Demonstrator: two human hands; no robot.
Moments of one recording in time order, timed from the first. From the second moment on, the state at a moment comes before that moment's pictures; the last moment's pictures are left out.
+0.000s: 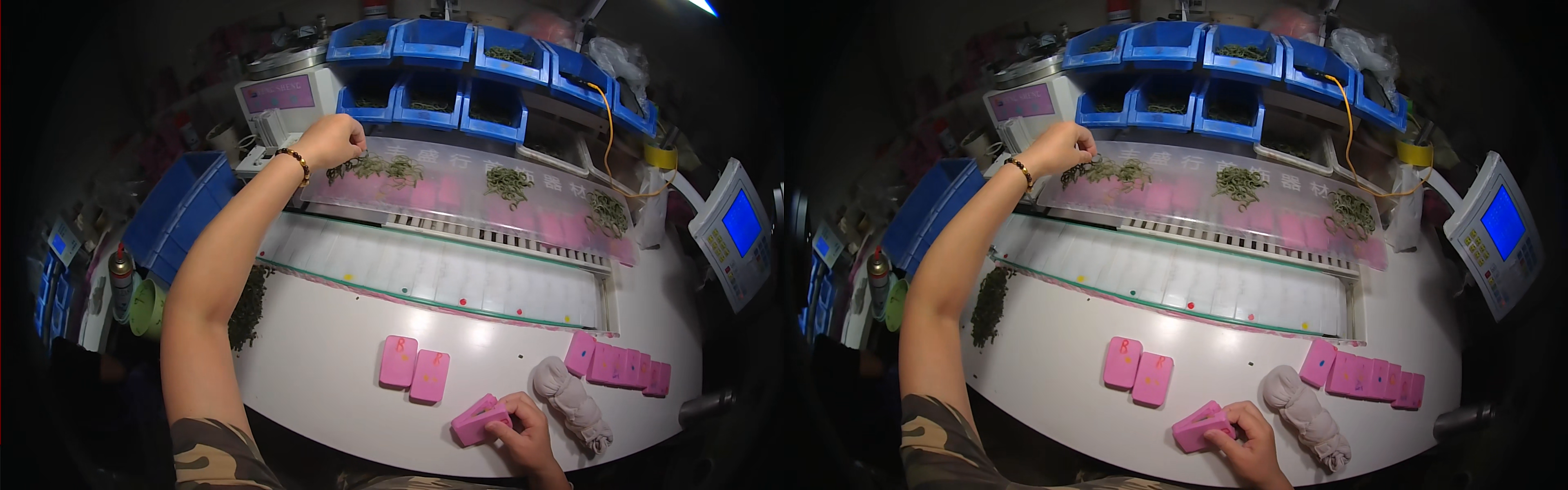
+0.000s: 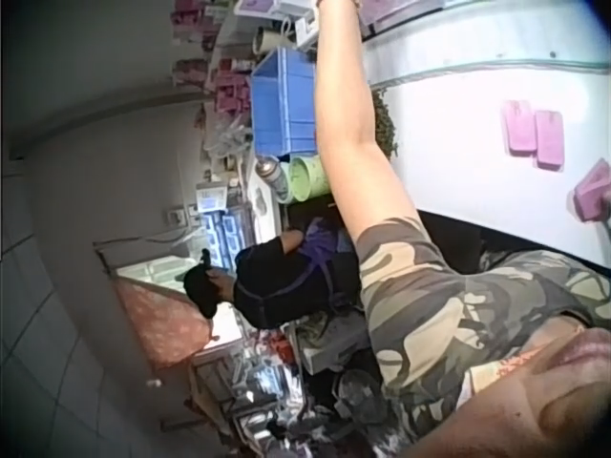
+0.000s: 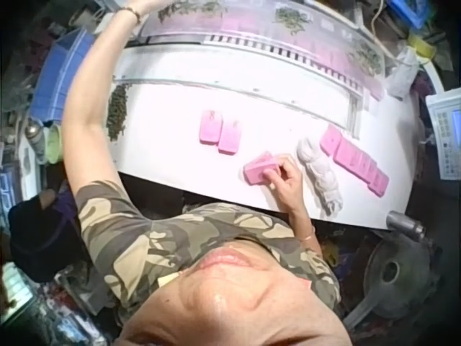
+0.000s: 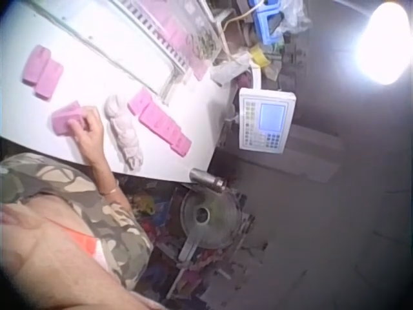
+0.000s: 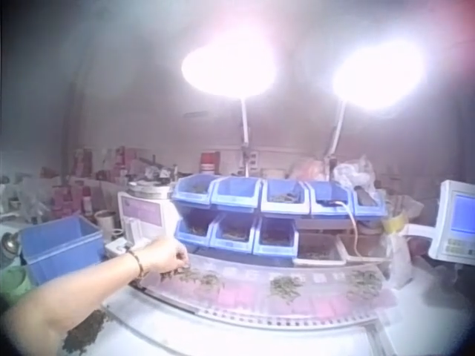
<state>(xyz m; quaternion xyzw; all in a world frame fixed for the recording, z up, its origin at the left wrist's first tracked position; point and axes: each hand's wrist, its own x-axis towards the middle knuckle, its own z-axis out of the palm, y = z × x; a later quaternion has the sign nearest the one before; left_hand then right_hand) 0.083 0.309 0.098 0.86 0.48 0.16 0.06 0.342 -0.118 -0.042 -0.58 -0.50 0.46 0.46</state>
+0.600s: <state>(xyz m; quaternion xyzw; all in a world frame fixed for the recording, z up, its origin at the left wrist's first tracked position) 0.085 0.321 0.080 0.87 0.50 0.05 -0.02 0.340 -0.118 -0.041 -0.57 -0.49 0.46 0.48</state>
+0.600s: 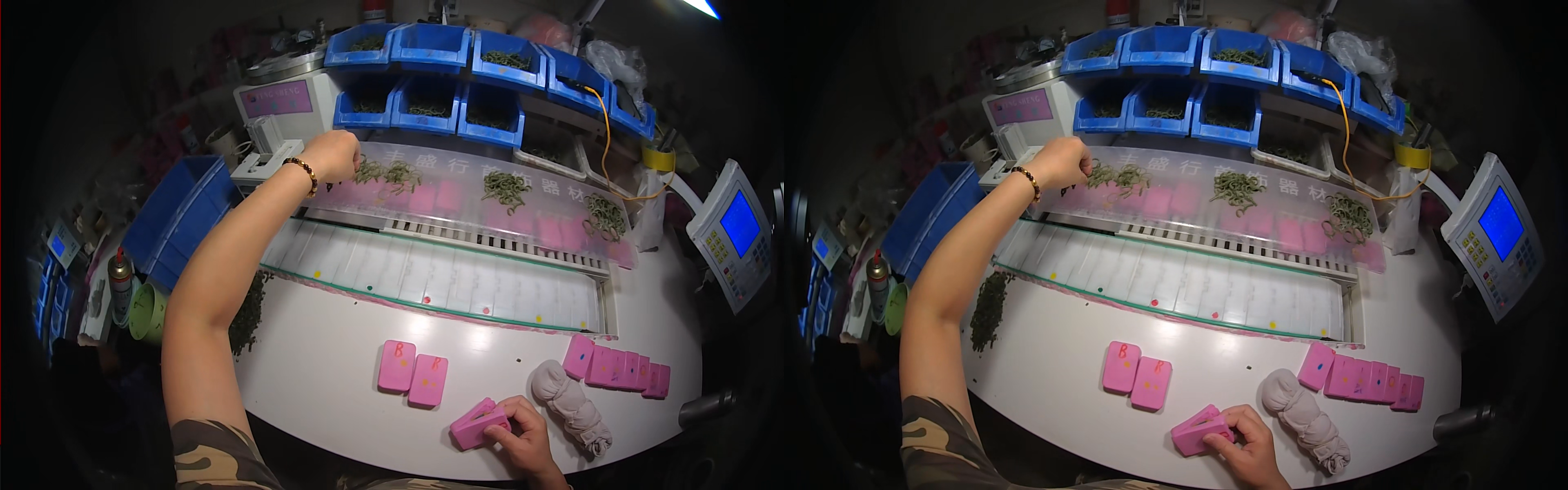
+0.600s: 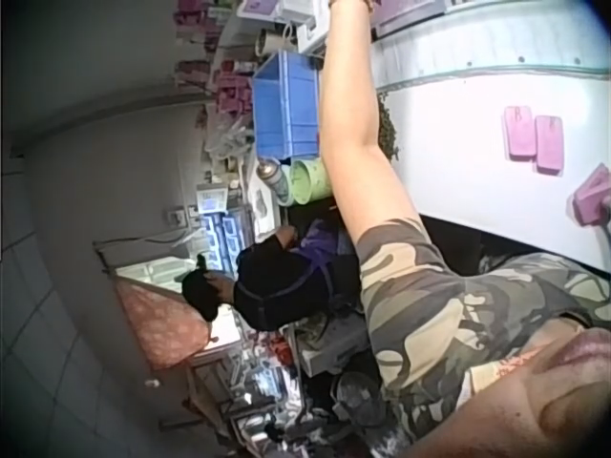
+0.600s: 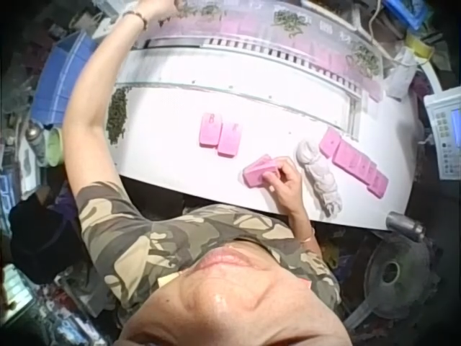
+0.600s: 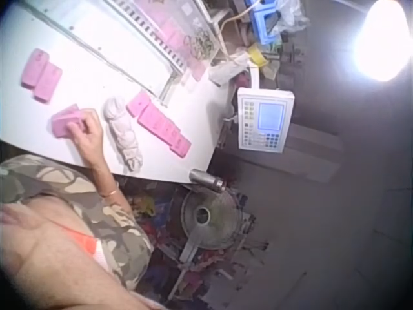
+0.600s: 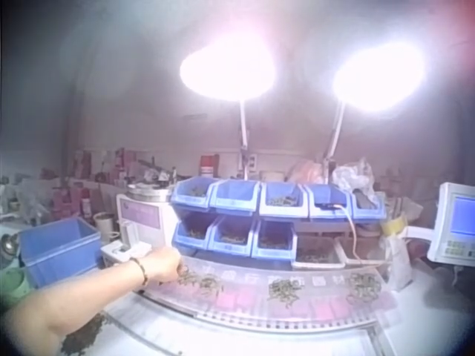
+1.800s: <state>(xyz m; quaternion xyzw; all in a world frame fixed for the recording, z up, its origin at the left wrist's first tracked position) 0.125 0.203 0.068 0.65 0.33 0.42 0.54 0.349 -0.119 -0.044 -0.54 -0.50 0.47 0.49</state>
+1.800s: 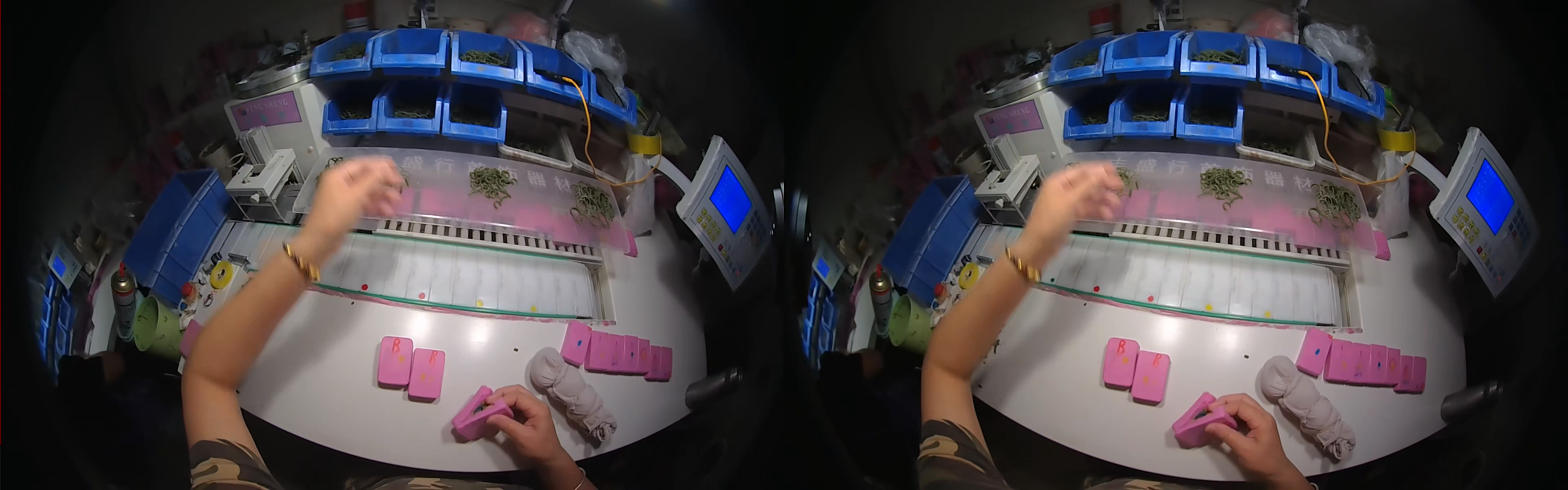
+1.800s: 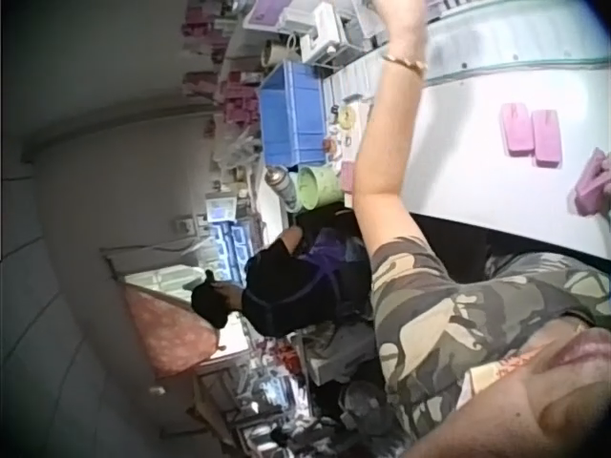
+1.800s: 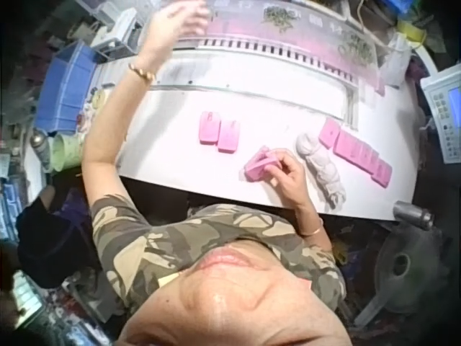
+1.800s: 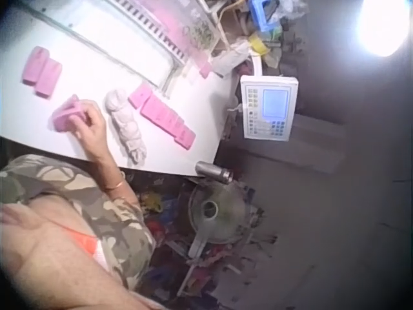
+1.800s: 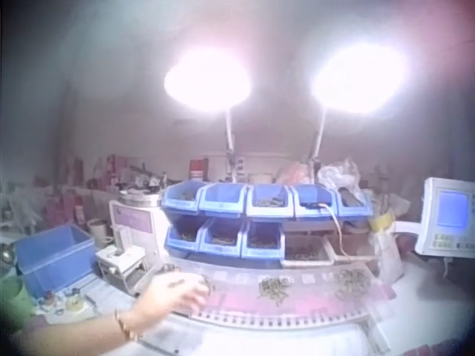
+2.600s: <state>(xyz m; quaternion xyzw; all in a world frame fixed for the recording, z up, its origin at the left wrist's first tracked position) 0.187 -0.014 -0.015 0.11 0.19 0.30 0.93 0.300 -0.122 -0.024 -0.42 -0.78 -0.01 0.47</state>
